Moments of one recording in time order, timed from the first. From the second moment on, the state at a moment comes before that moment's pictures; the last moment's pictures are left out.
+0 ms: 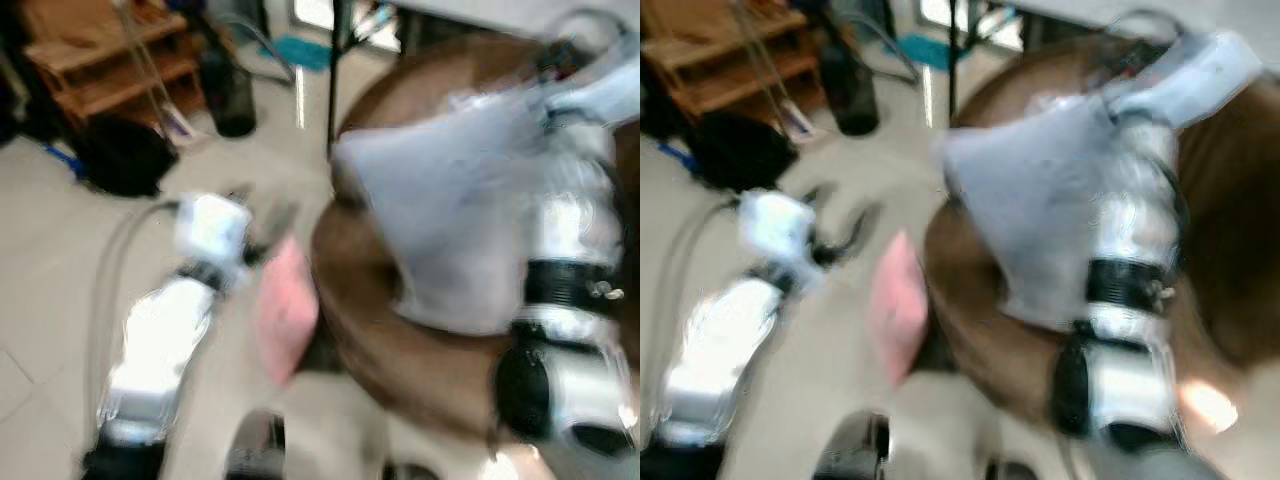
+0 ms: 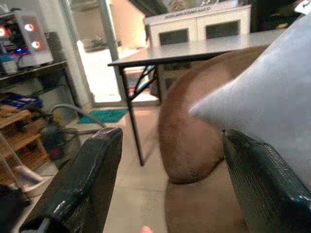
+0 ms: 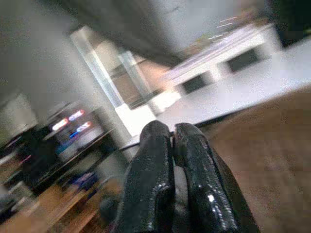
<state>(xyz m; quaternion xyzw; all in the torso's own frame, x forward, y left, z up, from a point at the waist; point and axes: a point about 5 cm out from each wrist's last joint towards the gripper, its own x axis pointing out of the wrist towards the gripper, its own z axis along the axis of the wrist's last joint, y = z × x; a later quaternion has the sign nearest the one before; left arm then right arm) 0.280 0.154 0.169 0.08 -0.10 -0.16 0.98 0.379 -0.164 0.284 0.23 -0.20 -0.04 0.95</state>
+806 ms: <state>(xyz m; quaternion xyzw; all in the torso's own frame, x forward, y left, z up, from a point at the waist) 0.279 0.134 0.162 0.08 -0.09 -0.21 0.97 0.371 -0.204 0.259 0.22 -0.19 -0.11 0.95</state>
